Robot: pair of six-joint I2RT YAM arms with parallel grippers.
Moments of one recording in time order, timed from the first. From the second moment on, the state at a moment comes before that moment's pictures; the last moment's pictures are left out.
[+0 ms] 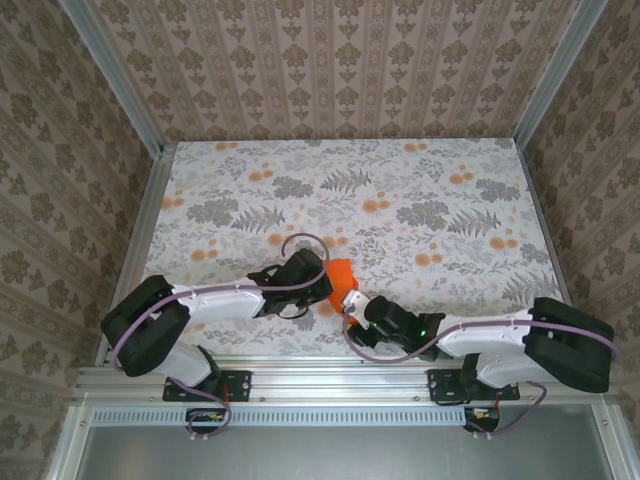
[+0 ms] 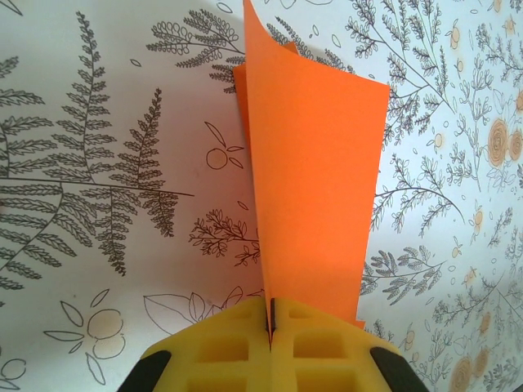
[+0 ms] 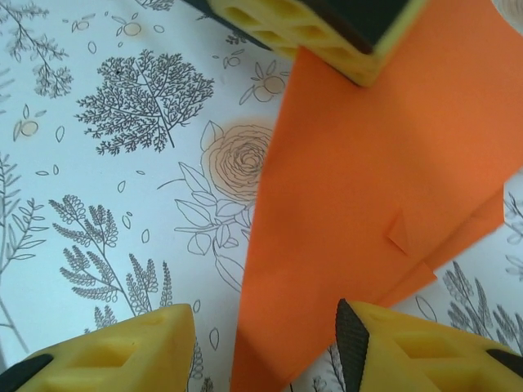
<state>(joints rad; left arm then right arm) -0.95 1.47 0.65 -0.03 0.02 -1.14 1.10 1.28 0.33 0.21 0.20 0.02</state>
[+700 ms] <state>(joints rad) -0.95 1.47 0.66 -0.03 0.03 -1.14 1.12 1.48 0.37 0.39 0.40 -0.12</state>
